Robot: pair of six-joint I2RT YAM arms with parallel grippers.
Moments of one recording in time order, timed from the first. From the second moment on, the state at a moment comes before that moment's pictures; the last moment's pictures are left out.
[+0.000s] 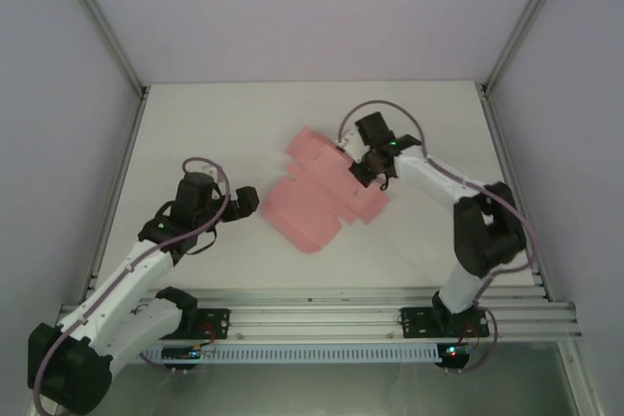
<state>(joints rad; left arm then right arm) -0.43 0.86 0.61 -0.44 0.00 -0.60 0.50 1.72 1.27 -0.59 0.11 -0.48</state>
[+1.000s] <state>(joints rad) -0.42 1.16 0.78 -0.40 -0.02 -0.56 0.86 1.51 0.85 0.13 0.41 -1.04</state>
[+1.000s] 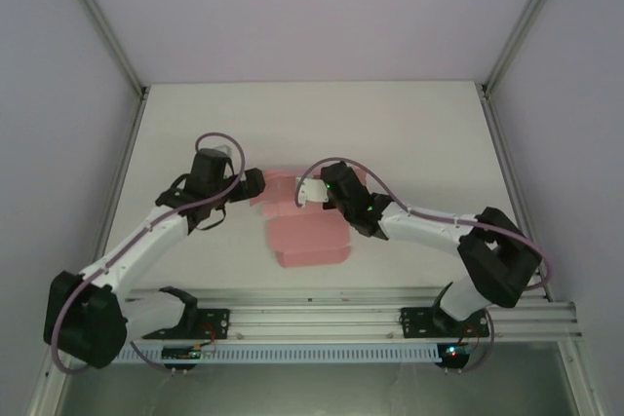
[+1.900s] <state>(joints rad) -0.55 1.29 0.77 -0.17 -0.02 -0.48 0.87 1.45 0.84 -0.01 0.41 -0.83</state>
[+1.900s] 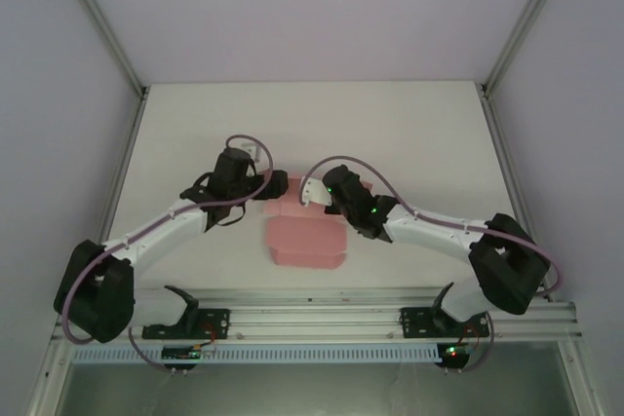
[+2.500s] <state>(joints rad) -0.30 0.93 0.53 -0.31 -0.03 -0.56 0.80 1.38 0.82 -0.03 0.33 -0.75</state>
